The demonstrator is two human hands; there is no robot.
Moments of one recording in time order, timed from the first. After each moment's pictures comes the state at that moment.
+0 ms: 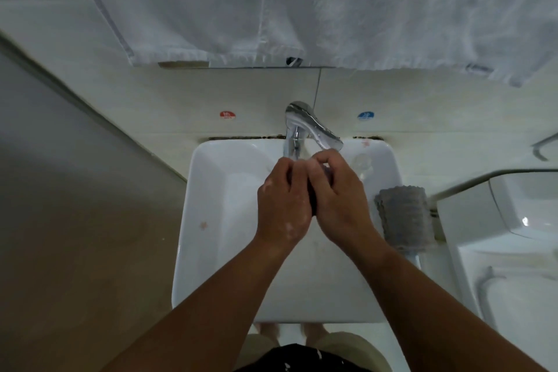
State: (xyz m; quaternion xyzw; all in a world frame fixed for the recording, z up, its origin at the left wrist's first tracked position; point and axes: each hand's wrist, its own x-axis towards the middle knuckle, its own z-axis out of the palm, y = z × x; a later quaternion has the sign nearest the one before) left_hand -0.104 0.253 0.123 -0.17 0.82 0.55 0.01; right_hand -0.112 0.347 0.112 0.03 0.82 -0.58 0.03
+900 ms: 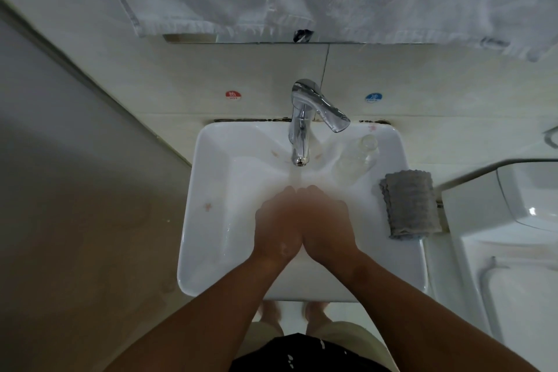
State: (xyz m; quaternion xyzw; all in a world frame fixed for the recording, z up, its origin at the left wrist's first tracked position) left_hand -0.052 0.238 0.061 -0.16 0.82 0.55 0.09; right_hand -0.062 0.342 0.035 -0.26 0.92 -0.22 -0.17
